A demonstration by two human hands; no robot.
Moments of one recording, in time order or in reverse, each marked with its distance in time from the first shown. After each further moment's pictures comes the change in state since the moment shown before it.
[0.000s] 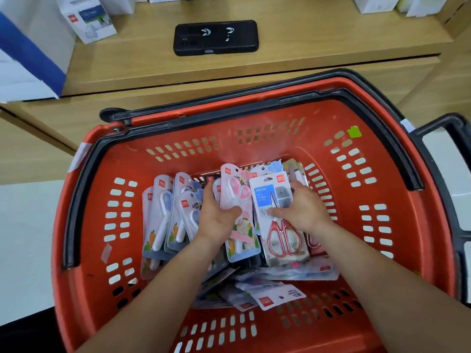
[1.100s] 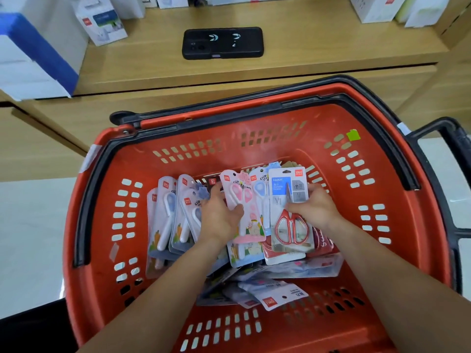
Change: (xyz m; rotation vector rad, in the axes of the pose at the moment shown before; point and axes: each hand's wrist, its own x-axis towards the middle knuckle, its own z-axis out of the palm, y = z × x) left_hand -0.005 0.007 0.000 0.397 0.048 0.108; right_hand 0.003 0.019 -0.010 0.379 0.032 0.171
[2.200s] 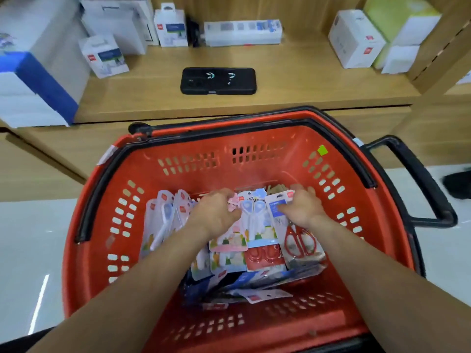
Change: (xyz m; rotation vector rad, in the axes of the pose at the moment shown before) left_hand 0.044 0.057 -0.036 0.508 -0.217 0.239; right_hand 0.031 -0.063 -0.018 -0.491 0.031 0.008
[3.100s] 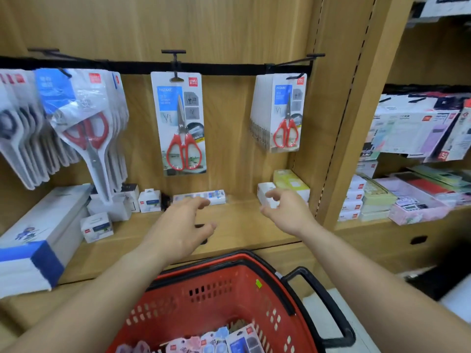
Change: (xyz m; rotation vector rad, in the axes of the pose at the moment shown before) left_hand -0.057 0.189 -0.224 0.075 0.524 0.418; right_hand -0.076 -0.076 -0.296 0.179 0.510 -0.468
